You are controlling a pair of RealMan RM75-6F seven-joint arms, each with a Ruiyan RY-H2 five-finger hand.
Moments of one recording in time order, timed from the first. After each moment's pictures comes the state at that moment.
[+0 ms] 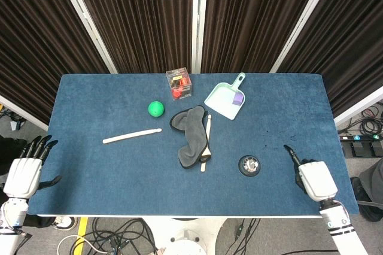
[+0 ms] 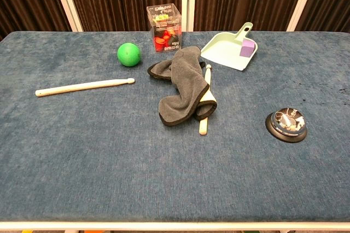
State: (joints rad) left arm -0.13 -1.23 -0.03 -1.47 1.50 1.45 0.02; right arm 0.21 -1.26 -0.01 -1.50 -1.59 1.33 -0.11
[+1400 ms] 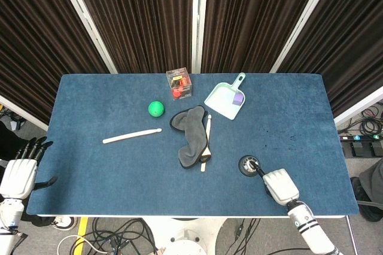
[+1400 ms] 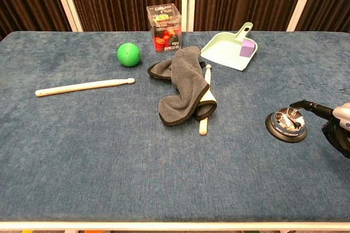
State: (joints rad) left arm -0.12 -1.24 -0.03 -1.42 1.48 1.43 -0.04; right arm 0.30 -1.43 -0.05 -1.47 -1.53 1.12 -0.32
